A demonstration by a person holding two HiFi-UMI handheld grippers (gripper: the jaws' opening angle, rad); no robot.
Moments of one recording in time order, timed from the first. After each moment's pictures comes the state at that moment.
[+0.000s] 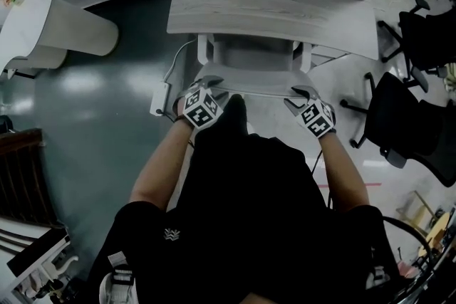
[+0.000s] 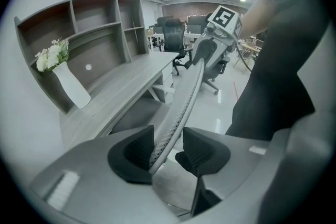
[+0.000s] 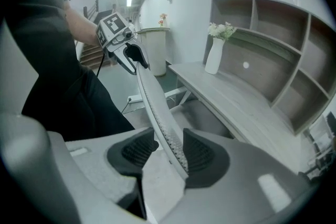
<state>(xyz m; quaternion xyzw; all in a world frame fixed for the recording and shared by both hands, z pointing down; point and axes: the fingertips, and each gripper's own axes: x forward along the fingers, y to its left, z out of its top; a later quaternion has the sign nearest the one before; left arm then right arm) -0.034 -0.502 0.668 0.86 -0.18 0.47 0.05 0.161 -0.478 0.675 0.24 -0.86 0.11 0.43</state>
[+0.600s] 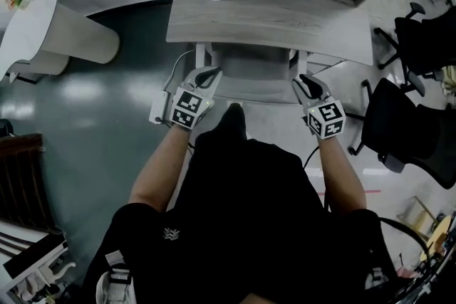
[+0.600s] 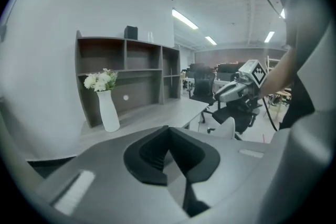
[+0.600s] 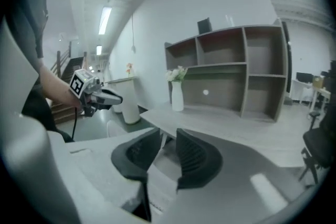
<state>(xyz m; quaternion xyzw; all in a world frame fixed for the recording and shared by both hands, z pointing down) -0.030 -0.567 0.555 0.90 -0.36 0.22 0.06 0.197 -0.543 0.569 0.42 -0.87 0.15 0.18</state>
